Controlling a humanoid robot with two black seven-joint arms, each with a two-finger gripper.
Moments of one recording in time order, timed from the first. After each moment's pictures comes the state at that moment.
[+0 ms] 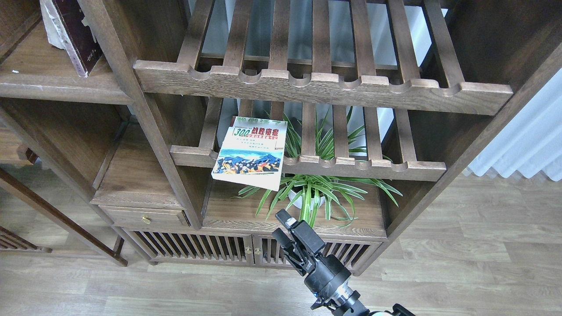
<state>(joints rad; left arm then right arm) -0.12 0.69 -1.78 -1.52 0.26 -0.49 0.31 -0.10 0.01 0.83 1.16 0.20 0.58 -0.05</state>
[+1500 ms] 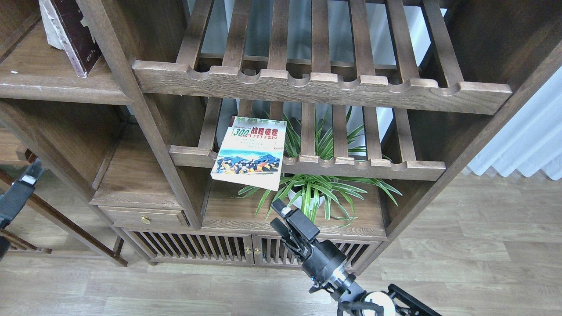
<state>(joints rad) 0.28 0.25 -1.88 -1.37 0.26 -0.49 0.30 0.07 0.01 0.80 1.10 0.21 0.58 -0.05</state>
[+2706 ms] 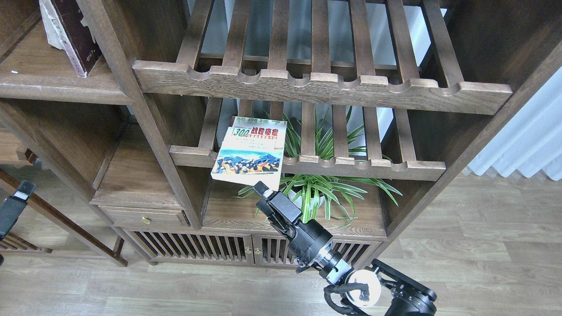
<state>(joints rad) 0.29 0.26 -1.91 -1.35 0.25 -0.49 0.30 0.23 0.01 0.66 1.07 0.21 0.46 0.09</state>
